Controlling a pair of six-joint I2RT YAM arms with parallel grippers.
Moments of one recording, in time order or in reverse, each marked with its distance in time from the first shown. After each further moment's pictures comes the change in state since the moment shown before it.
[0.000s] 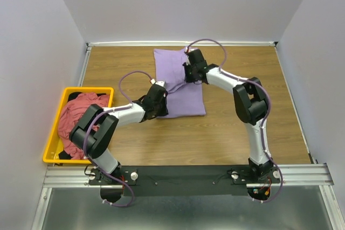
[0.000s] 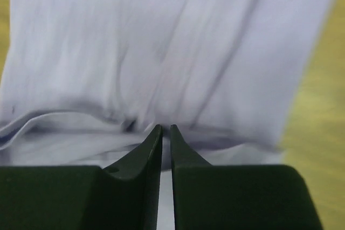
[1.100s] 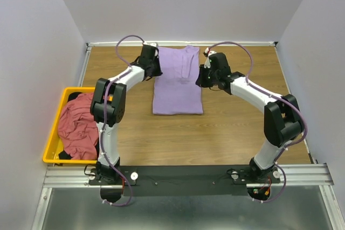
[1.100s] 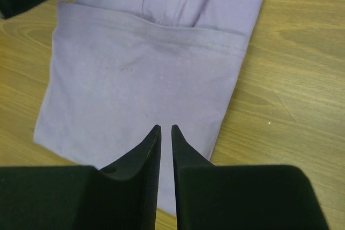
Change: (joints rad) left arm 0.269 0.467 0.748 -0.194 0.068 0.164; right arm -0.079 -0.447 -0.383 0.052 -0.098 0.064
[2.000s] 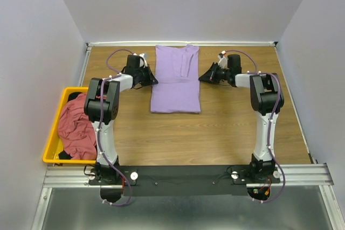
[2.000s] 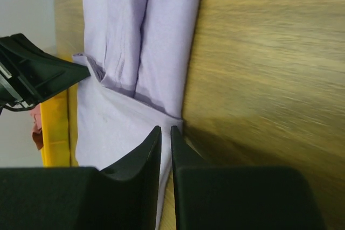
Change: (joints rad) left arm 0.158 -0.010 -0.223 0.209 0.362 -0.082; right arm -0.318 0.540 0.161 0.444 -0.671 0.307
